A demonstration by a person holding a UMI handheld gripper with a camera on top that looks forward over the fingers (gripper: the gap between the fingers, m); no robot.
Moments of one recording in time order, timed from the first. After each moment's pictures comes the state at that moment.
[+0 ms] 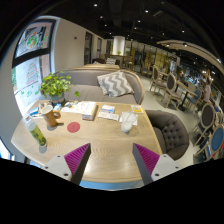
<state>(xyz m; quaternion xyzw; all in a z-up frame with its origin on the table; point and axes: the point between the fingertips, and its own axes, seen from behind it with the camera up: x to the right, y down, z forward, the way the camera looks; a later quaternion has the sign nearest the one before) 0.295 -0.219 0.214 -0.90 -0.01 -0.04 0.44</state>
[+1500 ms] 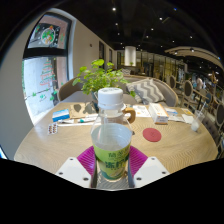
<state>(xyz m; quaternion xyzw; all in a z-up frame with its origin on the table) -0.104 -0.101 0.071 -0.86 -0.02 0.01 0.51</state>
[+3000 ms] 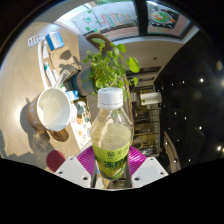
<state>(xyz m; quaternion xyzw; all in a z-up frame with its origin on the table) 0.020 0.087 0.197 -0.67 -0.46 -0.43 0.39</state>
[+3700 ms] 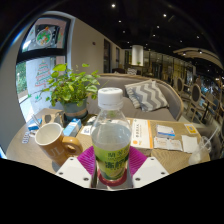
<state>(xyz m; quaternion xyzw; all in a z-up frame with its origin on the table) 0.053 0.064 0.080 -0.86 -0.07 0.04 0.50</state>
